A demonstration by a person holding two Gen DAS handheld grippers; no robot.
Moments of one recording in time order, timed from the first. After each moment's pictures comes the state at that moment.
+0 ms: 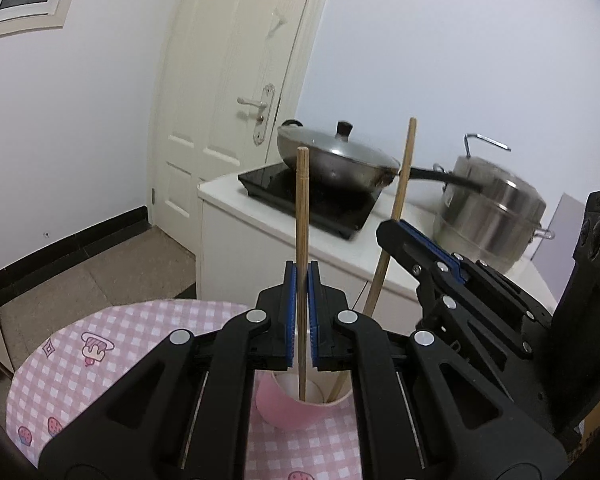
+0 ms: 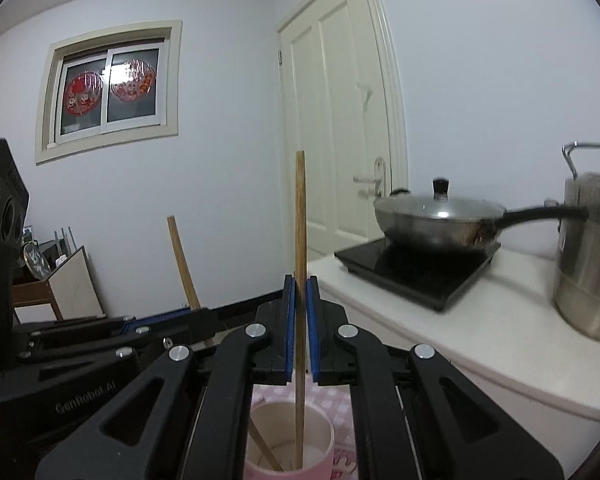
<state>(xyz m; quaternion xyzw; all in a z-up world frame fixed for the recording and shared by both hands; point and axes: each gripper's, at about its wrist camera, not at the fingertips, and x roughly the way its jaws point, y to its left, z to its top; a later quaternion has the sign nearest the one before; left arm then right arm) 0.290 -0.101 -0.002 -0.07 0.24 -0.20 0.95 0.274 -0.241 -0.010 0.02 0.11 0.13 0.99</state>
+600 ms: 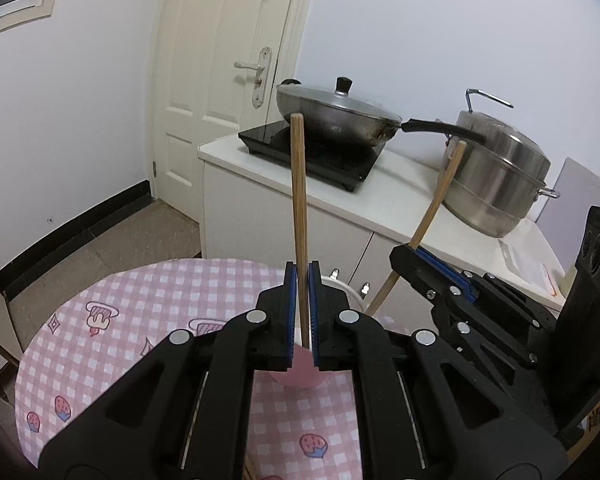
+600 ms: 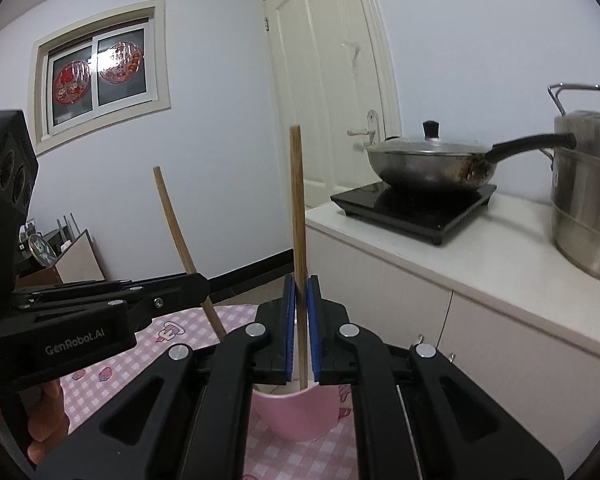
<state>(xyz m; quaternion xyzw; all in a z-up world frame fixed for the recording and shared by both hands) 0.282 -0.103 -0.023 -0.03 0.30 -0.20 0.93 0.252 -0.248 -0.041 0.05 0.18 0.12 0.97</state>
